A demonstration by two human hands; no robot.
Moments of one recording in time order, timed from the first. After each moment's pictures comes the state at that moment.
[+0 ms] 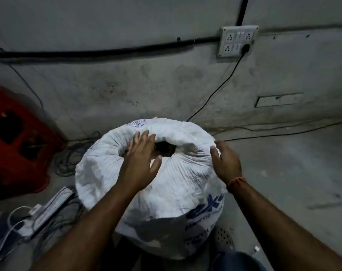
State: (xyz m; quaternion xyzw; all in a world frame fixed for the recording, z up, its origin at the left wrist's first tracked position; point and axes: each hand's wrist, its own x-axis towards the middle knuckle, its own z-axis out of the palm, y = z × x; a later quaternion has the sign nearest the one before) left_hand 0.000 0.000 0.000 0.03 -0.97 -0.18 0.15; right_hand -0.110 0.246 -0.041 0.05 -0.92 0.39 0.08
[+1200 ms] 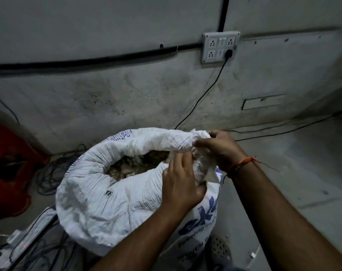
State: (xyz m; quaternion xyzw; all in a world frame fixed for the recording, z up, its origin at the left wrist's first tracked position) left_hand -0.040 0.132 -0.009 0.00 -0.96 -0.21 0.19; right_hand -0.135 0.241 0.060 -0.01 -0.72 0.68 -0.12
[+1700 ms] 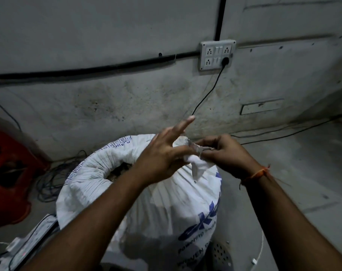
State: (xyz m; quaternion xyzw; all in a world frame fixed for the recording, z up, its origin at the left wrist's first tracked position) left_hand -0.083 0.053 0.071 -0.33 -0.90 -0.15 0.23; right_hand -0.120 0.272 0.085 0.22 -0.78 0.57 -0.11
